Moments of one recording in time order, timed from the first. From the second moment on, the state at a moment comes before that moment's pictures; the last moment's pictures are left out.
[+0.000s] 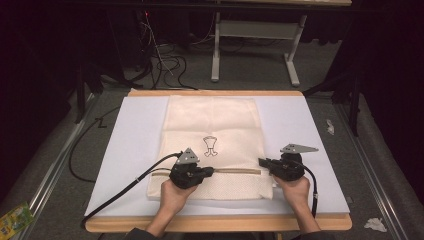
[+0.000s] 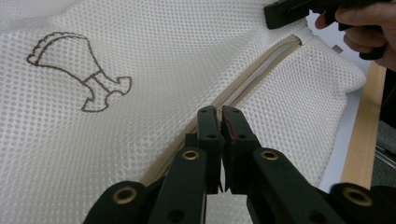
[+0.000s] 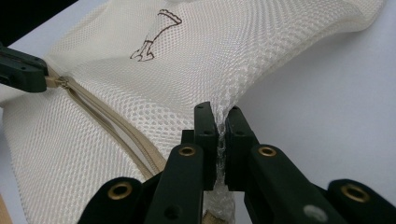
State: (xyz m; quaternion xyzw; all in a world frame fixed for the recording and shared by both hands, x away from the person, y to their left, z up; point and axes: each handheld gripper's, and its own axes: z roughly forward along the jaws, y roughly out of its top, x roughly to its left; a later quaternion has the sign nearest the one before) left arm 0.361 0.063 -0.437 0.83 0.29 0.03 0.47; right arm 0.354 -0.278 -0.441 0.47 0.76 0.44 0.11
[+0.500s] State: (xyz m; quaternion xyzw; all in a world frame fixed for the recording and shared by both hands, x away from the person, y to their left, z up) left arm 0.357 0.075 -0.436 0.84 0.29 0.04 0.46; right arm 0.355 -0.276 -0.441 0.46 0.76 0.44 0.11
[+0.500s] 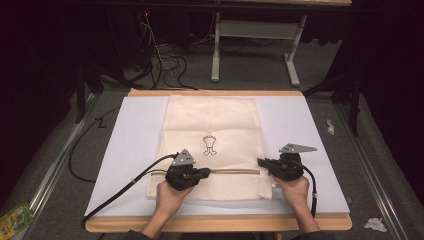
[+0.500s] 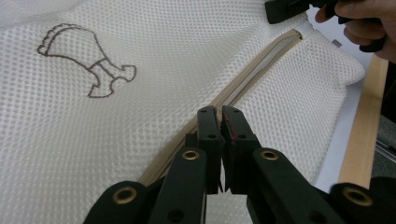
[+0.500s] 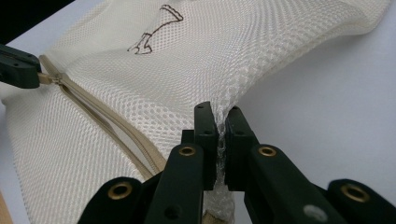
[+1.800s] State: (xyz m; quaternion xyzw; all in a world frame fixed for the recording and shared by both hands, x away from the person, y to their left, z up) left arm 0.352 0.121 -0.432 0.81 0.33 0.06 0.48; right arm 0.357 -0.280 -0.440 0.46 0.75 0.46 0.10
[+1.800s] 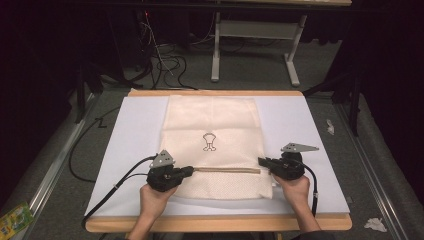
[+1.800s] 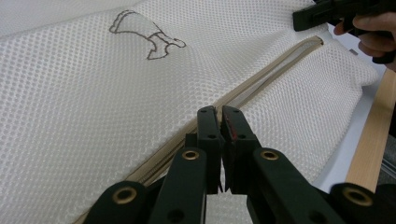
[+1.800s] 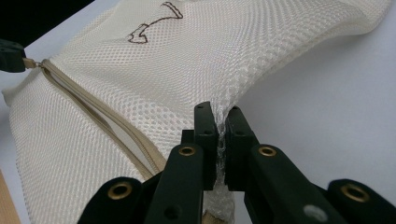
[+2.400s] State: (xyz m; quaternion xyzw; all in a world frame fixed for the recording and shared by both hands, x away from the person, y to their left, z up) left arm 0.352 0.133 -0.431 0.80 0.34 0.07 0.49; right arm 0.357 -0.281 -0.440 0.46 0.75 0.45 0.11
